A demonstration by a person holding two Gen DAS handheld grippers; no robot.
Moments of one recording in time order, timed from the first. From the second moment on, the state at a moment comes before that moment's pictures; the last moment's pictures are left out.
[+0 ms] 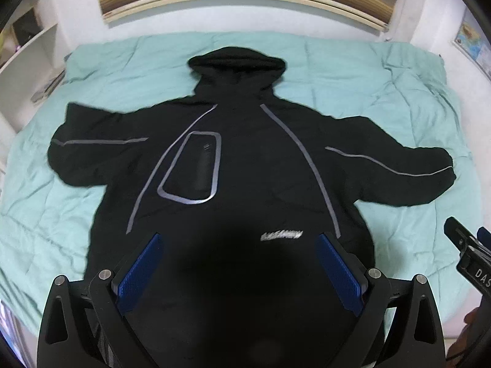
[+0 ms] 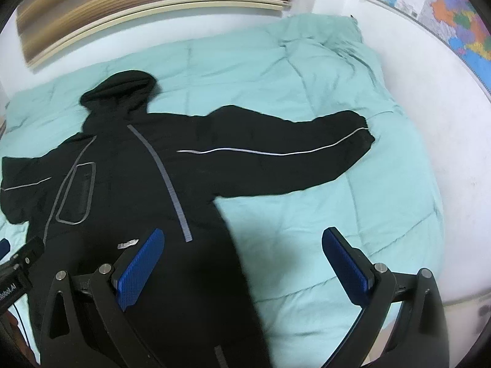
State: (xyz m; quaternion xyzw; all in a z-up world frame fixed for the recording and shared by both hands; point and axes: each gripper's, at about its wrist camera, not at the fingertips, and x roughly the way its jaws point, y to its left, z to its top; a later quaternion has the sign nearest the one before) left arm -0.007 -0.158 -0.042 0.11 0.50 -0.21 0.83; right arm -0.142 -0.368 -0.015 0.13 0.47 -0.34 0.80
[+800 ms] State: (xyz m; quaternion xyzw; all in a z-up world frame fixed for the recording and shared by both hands) left arm 0.050 -0.430 -0.147 0.15 0.54 -0.36 0.75; right arm -0.159 -0.742 -0.105 0.24 0.44 -0.40 0.76
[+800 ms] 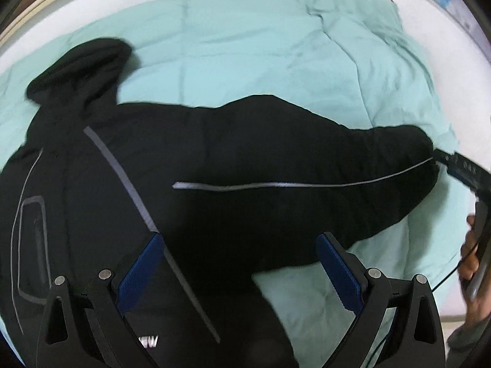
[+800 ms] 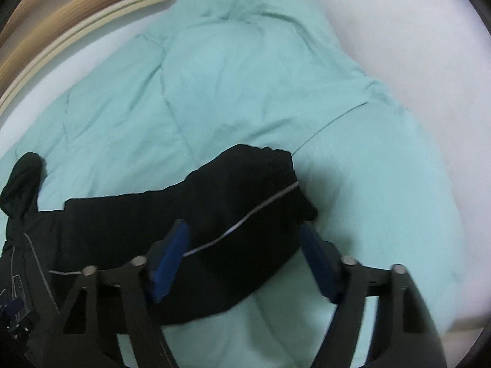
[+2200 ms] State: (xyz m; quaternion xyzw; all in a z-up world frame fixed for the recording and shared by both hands) left arm 0.098 -0.461 -0.283 0.22 0.58 -0.28 0.73; right arm -0.160 -0.759 -0.144 0.30 0.43 -0.40 0.75
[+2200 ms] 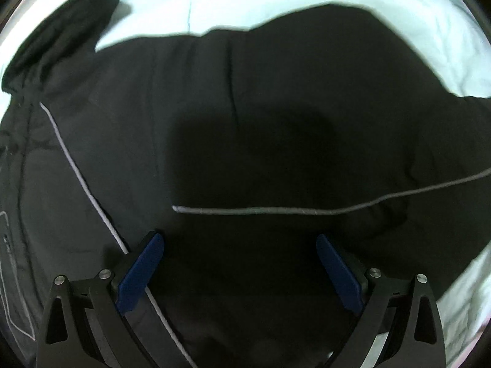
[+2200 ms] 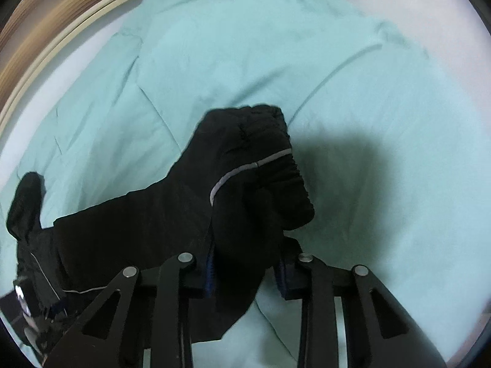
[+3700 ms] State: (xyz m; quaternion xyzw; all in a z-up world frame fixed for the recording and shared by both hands) left arm 0.146 -0.226 -0.170 0.13 0.53 -0.23 0.81; right arm 0.061 -0.417 -0.126 0.13 0.49 -0.07 0.86
